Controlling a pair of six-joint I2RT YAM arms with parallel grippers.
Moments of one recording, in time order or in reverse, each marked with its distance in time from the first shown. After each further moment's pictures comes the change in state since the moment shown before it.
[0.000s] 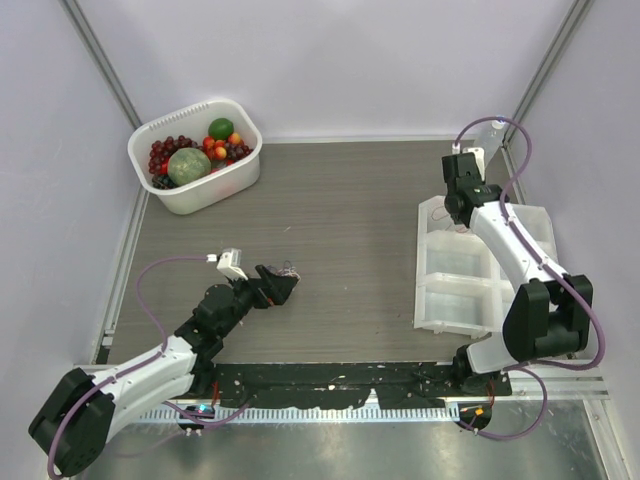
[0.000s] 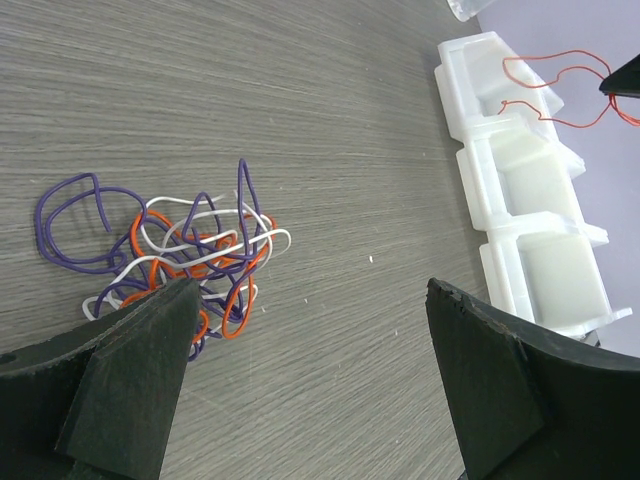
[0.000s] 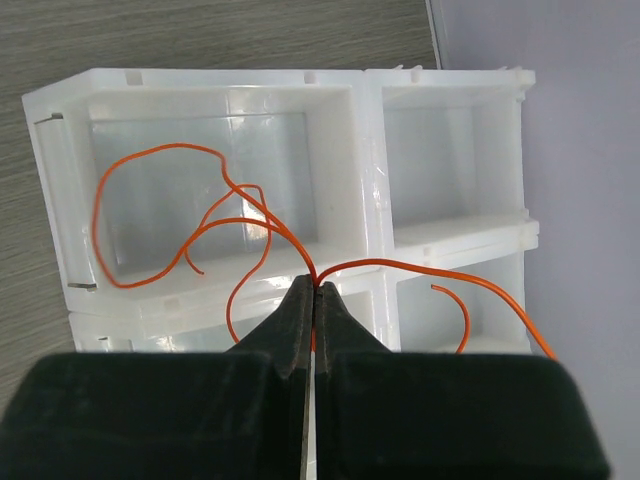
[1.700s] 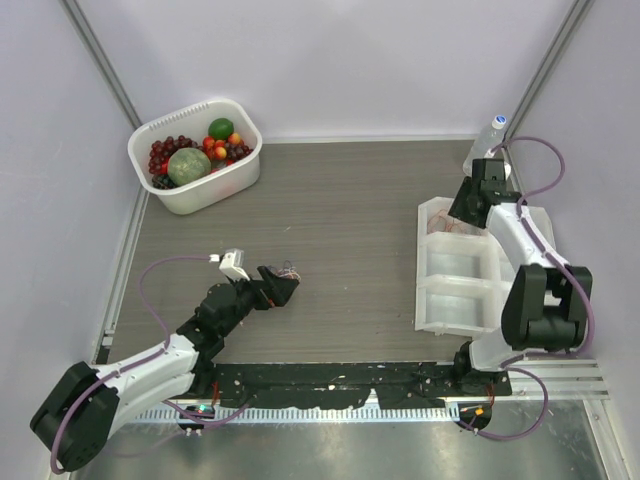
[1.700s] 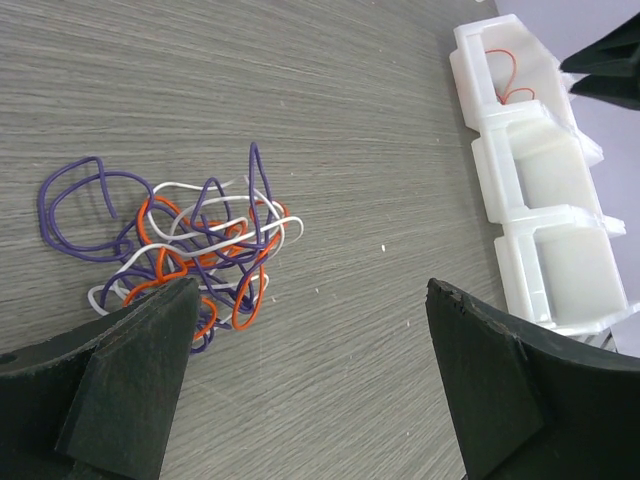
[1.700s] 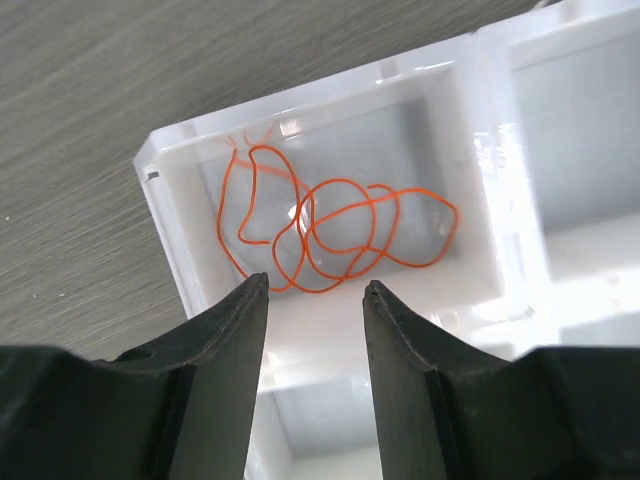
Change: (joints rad) left arm 0.000 0.047 0.000 0.006 0.008 0.002; right arm -0.209 0.112 -0.071 0.159 -0.461 0.274
